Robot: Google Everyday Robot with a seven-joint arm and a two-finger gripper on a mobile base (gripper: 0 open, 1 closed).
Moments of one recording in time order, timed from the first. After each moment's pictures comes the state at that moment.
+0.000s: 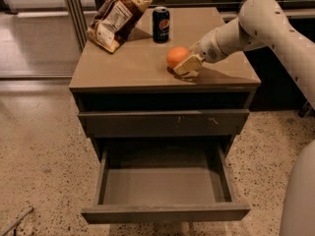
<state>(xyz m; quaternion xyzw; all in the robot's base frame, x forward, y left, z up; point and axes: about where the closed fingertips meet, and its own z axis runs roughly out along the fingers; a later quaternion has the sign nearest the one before) 0.738 -0.108 0.833 -0.50 0.76 0.16 0.38</state>
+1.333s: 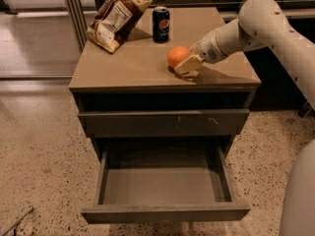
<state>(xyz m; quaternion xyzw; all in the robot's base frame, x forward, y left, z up) 0.738 -0.107 0.833 -0.50 0.76 0.16 0.38</state>
